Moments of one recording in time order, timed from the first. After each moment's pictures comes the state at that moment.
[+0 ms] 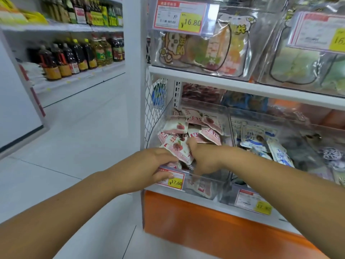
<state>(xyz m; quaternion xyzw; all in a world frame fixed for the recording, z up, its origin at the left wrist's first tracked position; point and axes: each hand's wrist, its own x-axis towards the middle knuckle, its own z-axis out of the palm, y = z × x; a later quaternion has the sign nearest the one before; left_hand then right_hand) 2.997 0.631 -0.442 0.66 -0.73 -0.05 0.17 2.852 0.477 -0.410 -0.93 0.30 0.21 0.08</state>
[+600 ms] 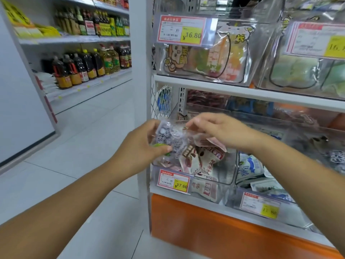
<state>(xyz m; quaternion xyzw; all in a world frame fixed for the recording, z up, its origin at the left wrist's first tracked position) 2.993 0.645 -0.396 0.69 -0.52 -0.15 0.48 2.829 0.481 -0.345 -0.91 0.19 -0.11 0.34</state>
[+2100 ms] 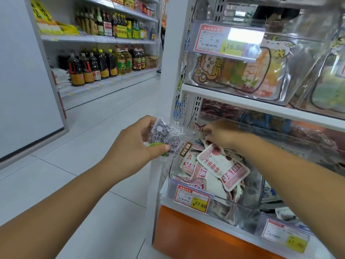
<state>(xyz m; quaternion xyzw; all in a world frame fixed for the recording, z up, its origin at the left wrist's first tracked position) 3.028 0.670 -0.382 0.73 -0.45 -0.10 0.51 2.918 0.406 -0.382 -0.94 0.33 0.01 0.04</state>
